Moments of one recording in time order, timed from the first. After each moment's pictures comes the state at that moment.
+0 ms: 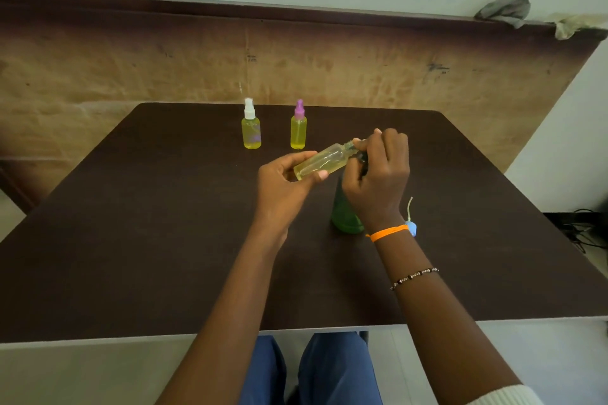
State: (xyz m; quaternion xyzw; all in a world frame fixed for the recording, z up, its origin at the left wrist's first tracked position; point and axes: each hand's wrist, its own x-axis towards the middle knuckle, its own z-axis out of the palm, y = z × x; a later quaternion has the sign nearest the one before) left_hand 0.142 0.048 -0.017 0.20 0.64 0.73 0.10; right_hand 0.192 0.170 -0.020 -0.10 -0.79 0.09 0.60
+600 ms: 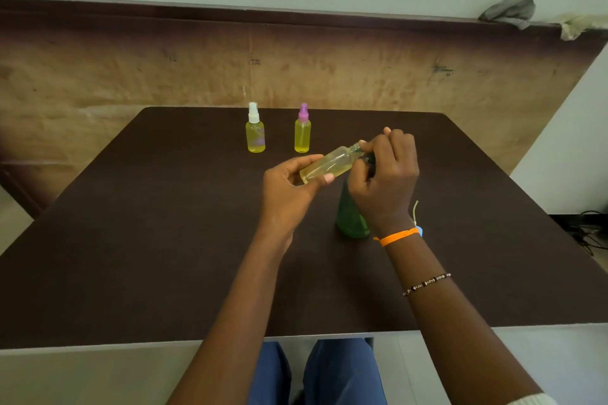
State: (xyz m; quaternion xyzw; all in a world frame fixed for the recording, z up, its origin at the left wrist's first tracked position) left_hand 0.142 0.048 -0.017 0.21 0.63 0.74 0.12; right_hand 0.192 0.172 -0.014 -0.09 -0.78 0.10 0.61
